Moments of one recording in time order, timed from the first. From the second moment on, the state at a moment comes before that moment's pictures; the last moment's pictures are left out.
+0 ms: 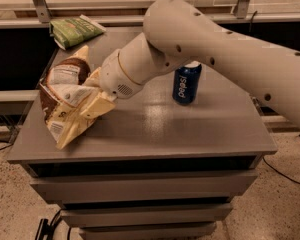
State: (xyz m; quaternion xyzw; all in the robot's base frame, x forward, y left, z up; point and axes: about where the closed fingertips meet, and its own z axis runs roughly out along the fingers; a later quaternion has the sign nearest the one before) arm 0.504 0.140 0.880 -0.70 0.58 0.24 0.34
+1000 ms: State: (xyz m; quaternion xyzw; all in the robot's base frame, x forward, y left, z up) arm 0.511 0.138 0.914 -0.68 0.55 0.27 0.40
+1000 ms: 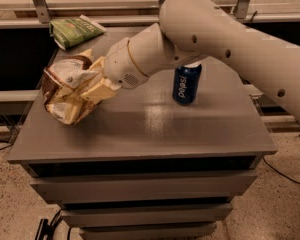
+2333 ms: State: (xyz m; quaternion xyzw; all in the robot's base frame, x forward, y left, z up) arm 0.522 0.129 0.987 -0.67 0.48 0.26 0.50
